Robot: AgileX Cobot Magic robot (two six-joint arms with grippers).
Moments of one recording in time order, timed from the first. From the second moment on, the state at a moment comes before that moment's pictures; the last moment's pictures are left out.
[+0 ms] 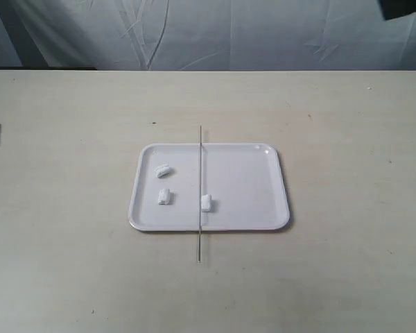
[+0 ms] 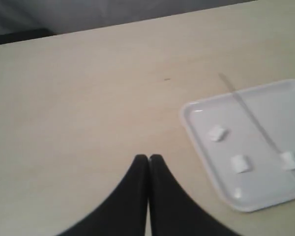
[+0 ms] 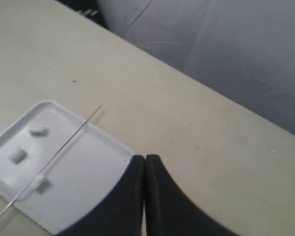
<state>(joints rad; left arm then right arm) -0.27 0.82 -0.67 0.06 0.53 -0.04 0.34 1.08 -1.19 0.12 0.79 -0.31</state>
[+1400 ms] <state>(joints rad) -0.25 0.22 -0.27 0.32 0.35 -0.35 0.34 0.33 -0.27 -0.50 0.27 0.59</state>
